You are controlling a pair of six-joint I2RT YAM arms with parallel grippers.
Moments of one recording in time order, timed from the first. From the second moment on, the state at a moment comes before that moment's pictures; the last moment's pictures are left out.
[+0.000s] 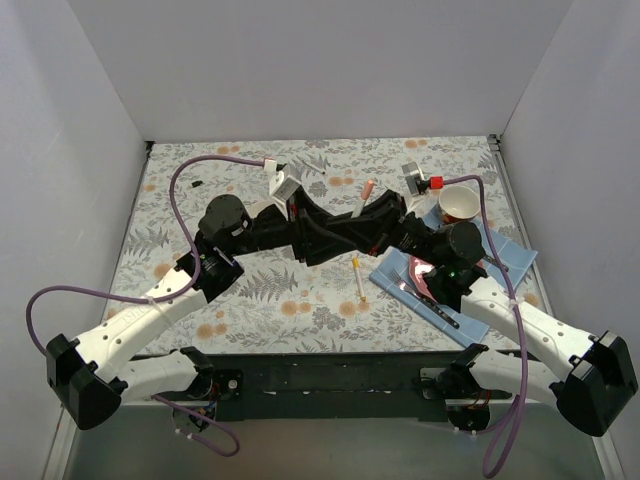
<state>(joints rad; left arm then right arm) -0.77 1.09 1.00 0.26 0.64 -0.49 0.75 1.05 0.74 0.82 -0.55 0.77</state>
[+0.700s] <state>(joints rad) -0.77 1.04 0.92 0.25 0.63 -0.48 0.75 1.02 0.77 0.76 -0.46 0.72</state>
